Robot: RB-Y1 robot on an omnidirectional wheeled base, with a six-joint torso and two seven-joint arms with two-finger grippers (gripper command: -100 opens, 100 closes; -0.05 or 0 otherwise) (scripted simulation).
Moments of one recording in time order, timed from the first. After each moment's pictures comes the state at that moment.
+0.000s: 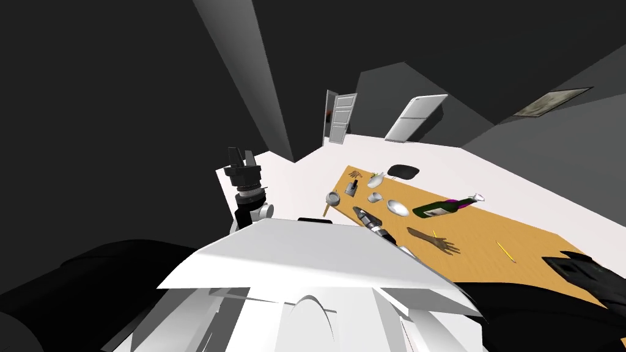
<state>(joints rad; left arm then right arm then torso) 0.47 0.05 0.04 -2.39 -0.01 -0.64 -0.10 0.65 -0.58 0.05 -1.60 0.43 -0.44 0.09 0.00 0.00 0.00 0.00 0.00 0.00</state>
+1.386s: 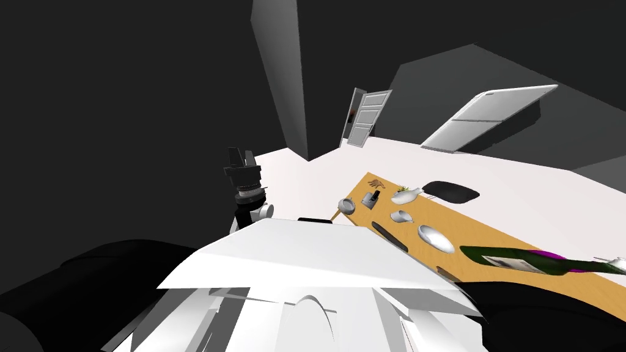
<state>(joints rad) 0.47 0.05 0.04 -2.39 -0.01 -0.64 -0.10 0.72 -0.83 0.08 -1.22 0.75 -0.43 0.17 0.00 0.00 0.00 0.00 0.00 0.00</state>
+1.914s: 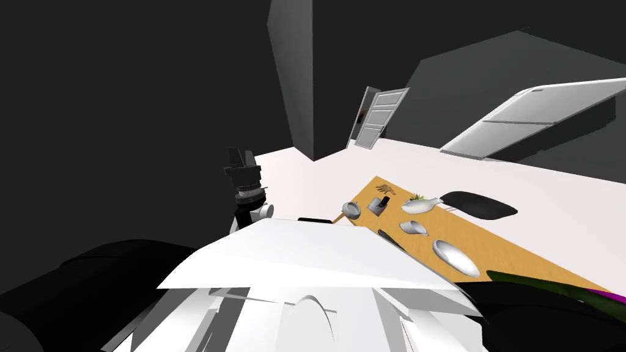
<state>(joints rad) 0.47 0.05 0.04 -2.39 -0.01 -0.64 -0.10 0.75 -0.90 0.09 -1.11 0.86 -0.44 0.19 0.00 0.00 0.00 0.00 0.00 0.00</state>
